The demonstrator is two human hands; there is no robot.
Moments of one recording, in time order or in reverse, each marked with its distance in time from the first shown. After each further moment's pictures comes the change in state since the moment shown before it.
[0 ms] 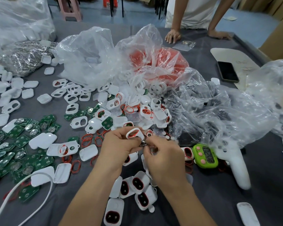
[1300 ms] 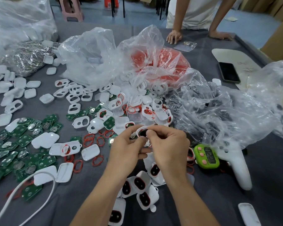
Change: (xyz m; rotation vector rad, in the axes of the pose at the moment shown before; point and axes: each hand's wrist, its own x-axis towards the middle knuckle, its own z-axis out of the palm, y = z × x) left_hand -0.014 -0.003 0.012 0.130 -0.038 0.026; right_hand 0.031 -0.023 -0.010 0.497 0.052 0.438
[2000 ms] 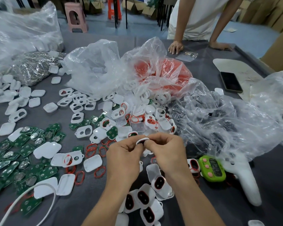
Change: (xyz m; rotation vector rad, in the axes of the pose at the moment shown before) left_hand 0.010 0.001 -0.003 0.201 0.268 0.222; right_hand 0.018 -0.001 0.010 0.117 -0.246 0.247
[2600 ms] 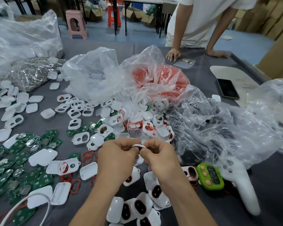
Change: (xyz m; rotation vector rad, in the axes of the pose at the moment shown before) left_hand 0.017 0.016 -0.012 0.107 -0.021 -0.147; right_hand 0.002 0.003 0.000 0.061 -0.124 0.046
